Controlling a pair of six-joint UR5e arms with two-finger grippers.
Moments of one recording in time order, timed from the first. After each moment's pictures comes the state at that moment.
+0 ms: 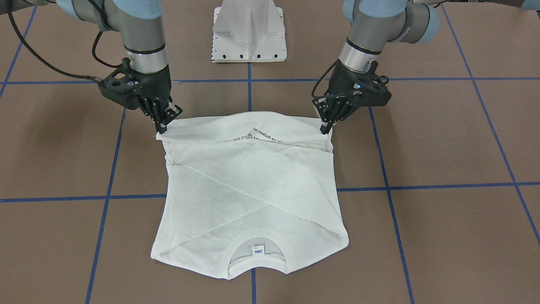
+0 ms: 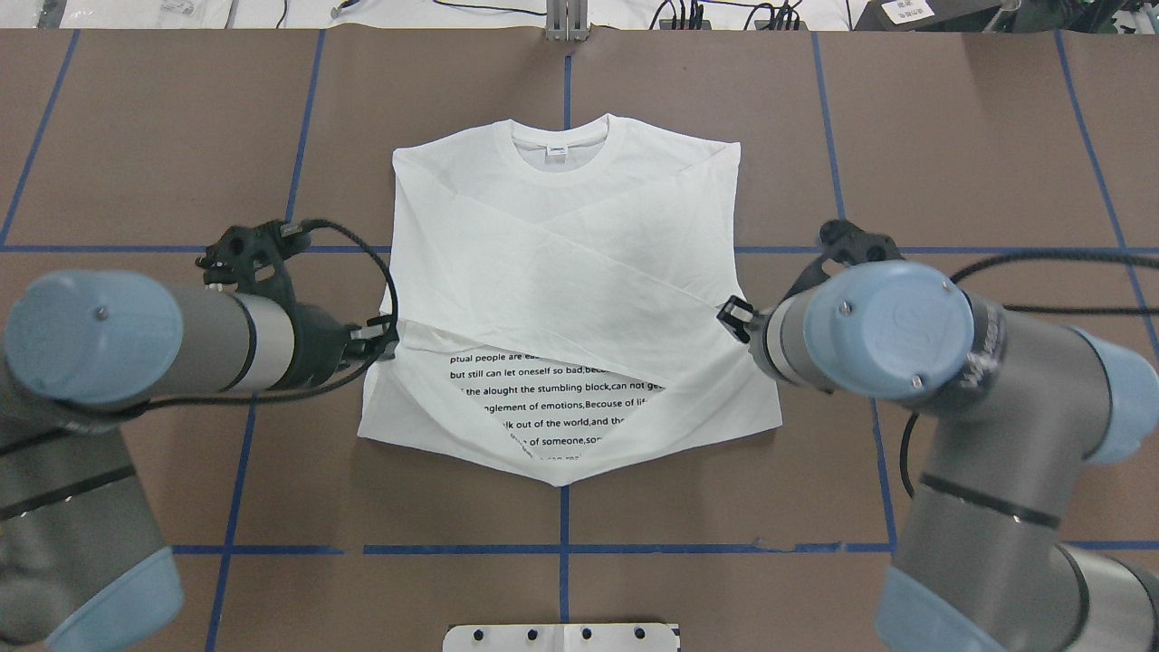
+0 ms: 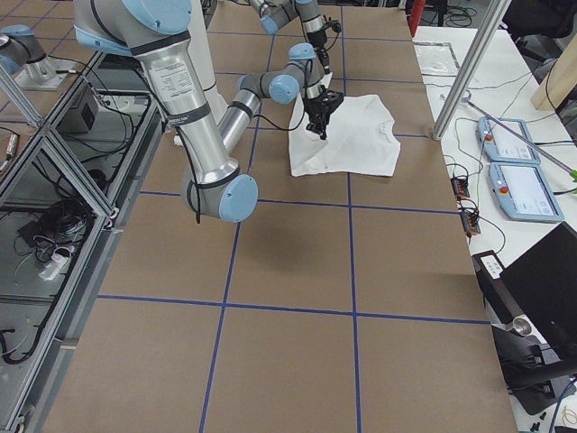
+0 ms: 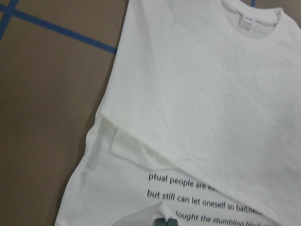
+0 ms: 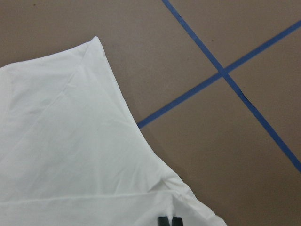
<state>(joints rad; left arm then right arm) -0.69 -2.00 -1.83 -1.96 -1.74 -1.46 0.66 -1.04 1.89 -1.73 1.68 1.64</state>
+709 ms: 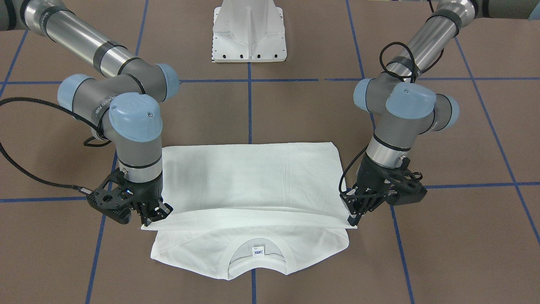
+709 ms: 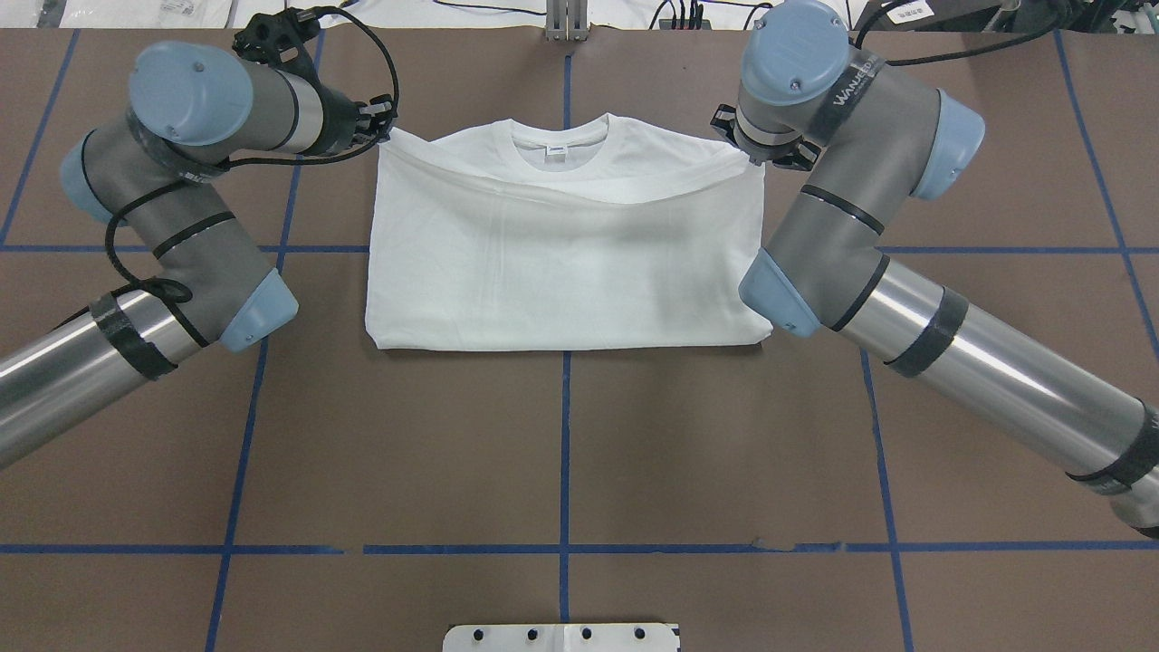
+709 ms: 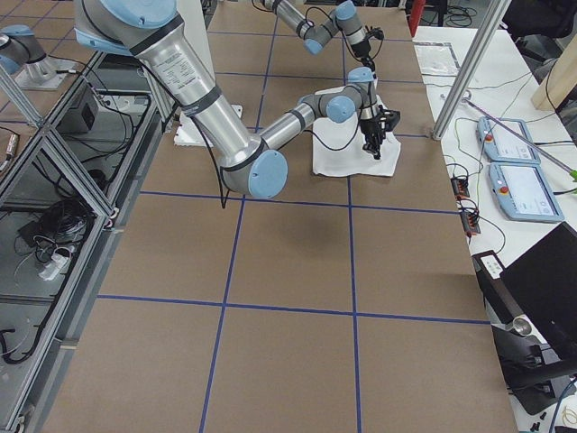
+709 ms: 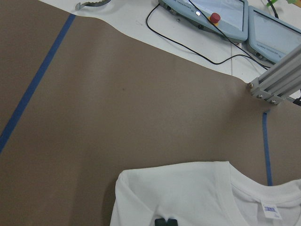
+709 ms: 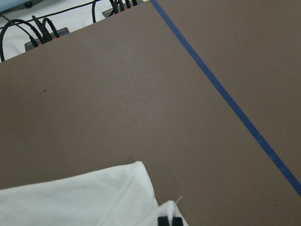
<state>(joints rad) -0.84 -2.22 -1.24 -2.38 -1.74 -1.36 0.81 -0.81 1.30 -1.43 1.67 1.48</state>
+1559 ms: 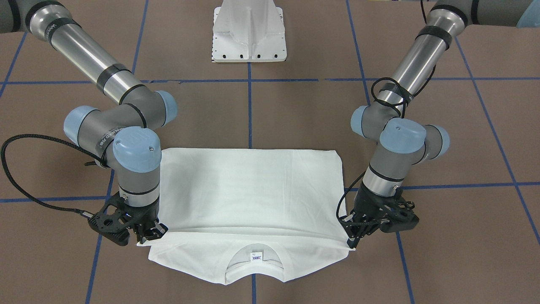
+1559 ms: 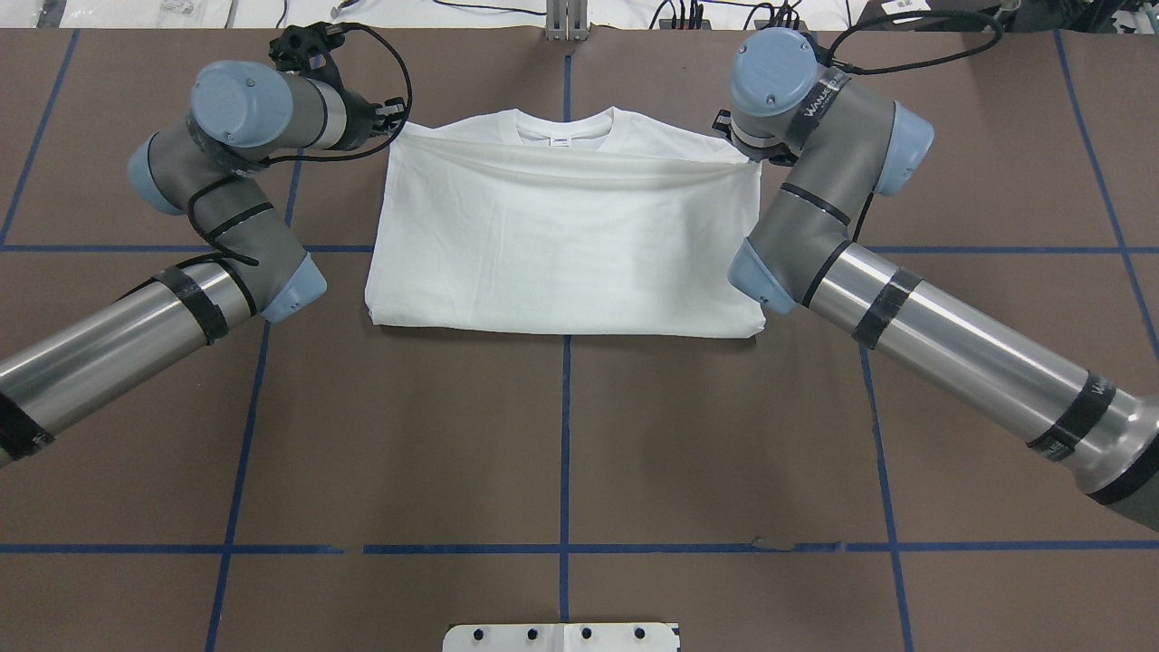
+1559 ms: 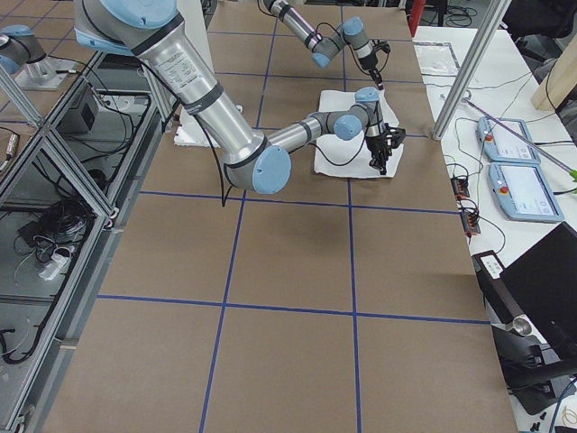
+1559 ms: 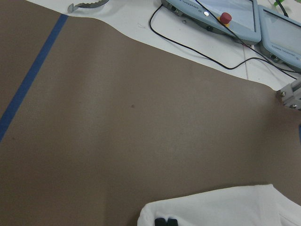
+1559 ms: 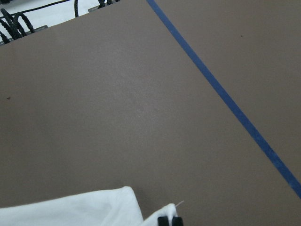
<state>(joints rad) -0.84 -2.31 -1.00 -2.52 -1.71 -1.31 0.80 -0.79 1.16 -1.32 1.64 1.47</state>
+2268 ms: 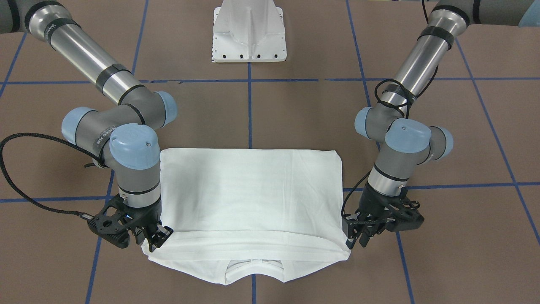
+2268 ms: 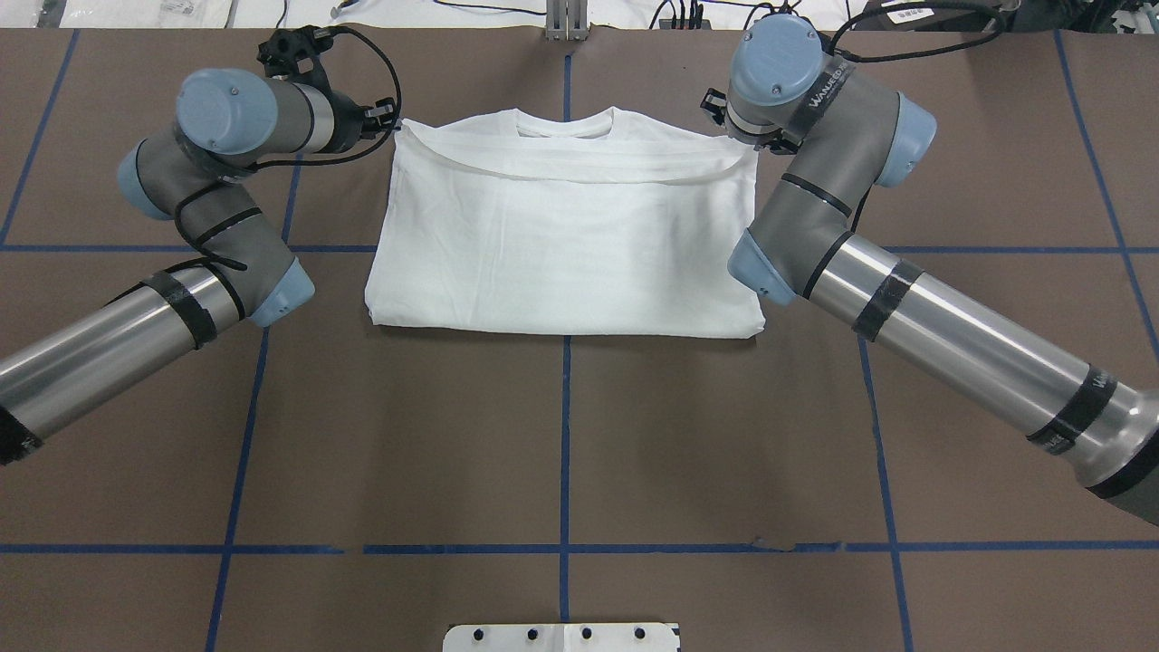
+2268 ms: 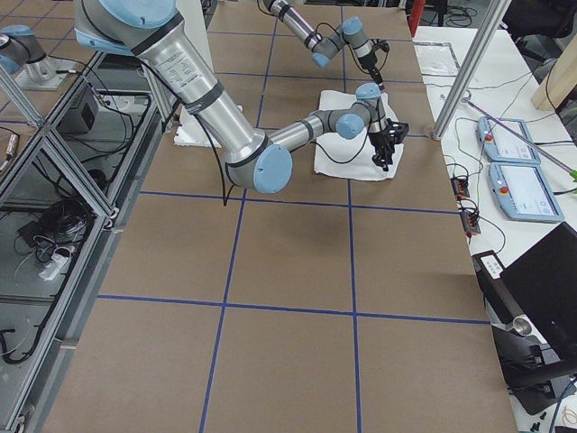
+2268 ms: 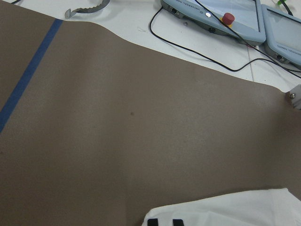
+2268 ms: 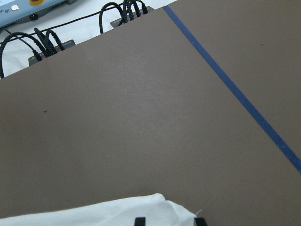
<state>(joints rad) -0.84 -2.28 -1.00 -2.59 -1.71 -1.31 0.82 -0.79 1.17 -1.25 1.65 1.49</state>
